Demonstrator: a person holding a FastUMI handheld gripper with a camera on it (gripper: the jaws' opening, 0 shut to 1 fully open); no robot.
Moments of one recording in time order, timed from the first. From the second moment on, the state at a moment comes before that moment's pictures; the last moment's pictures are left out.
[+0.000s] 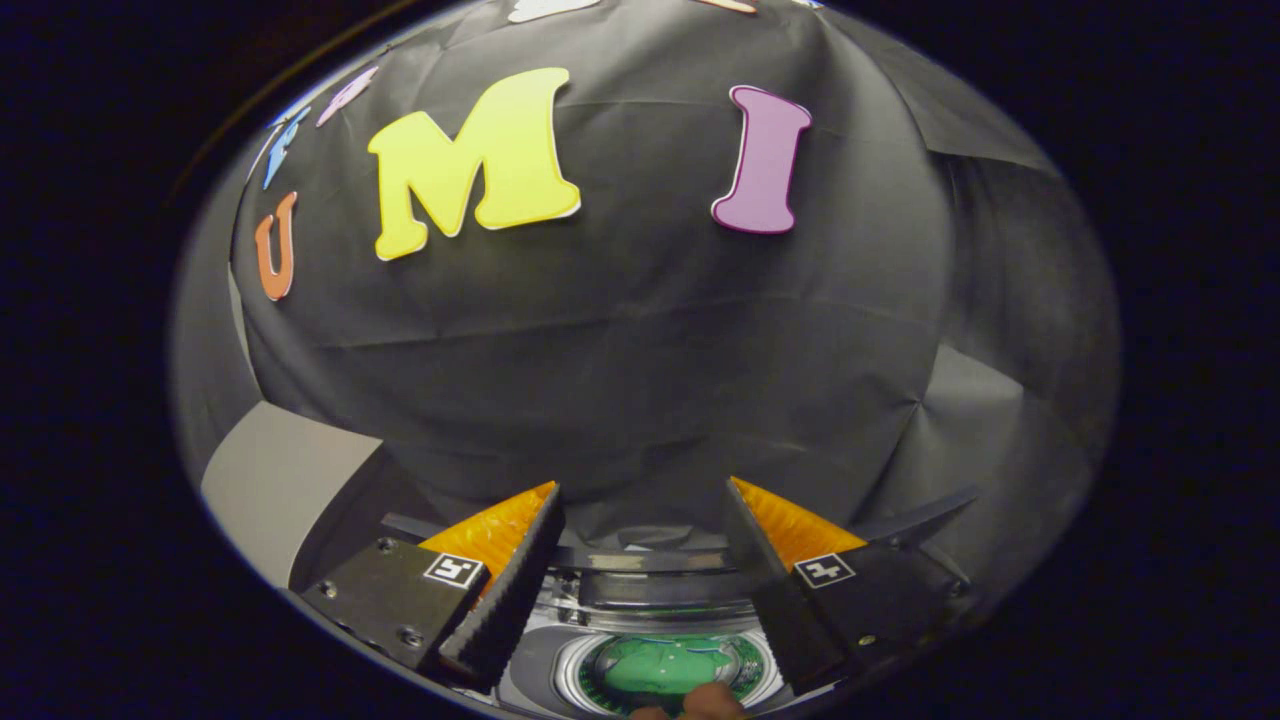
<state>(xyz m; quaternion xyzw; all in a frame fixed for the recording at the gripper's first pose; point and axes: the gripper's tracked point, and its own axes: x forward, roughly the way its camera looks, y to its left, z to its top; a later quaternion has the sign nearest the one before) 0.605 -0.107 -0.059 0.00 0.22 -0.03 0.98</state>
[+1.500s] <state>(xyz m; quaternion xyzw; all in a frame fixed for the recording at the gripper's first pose) 0.486 -0.099 -0.097 -0.02 0.22 -0.04 0.97</state>
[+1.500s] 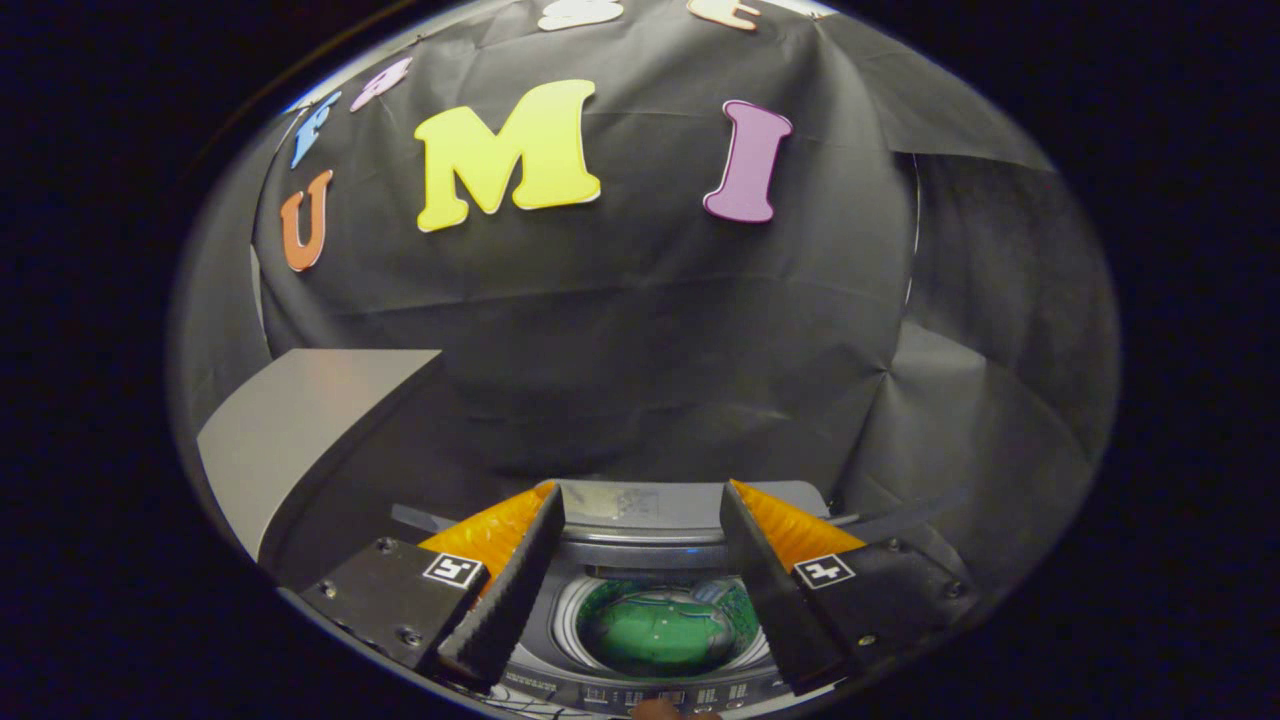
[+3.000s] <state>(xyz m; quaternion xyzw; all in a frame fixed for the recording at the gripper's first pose) 0.241 -0.055 0.022 -0.03 0.10 -0.08 0.99</state>
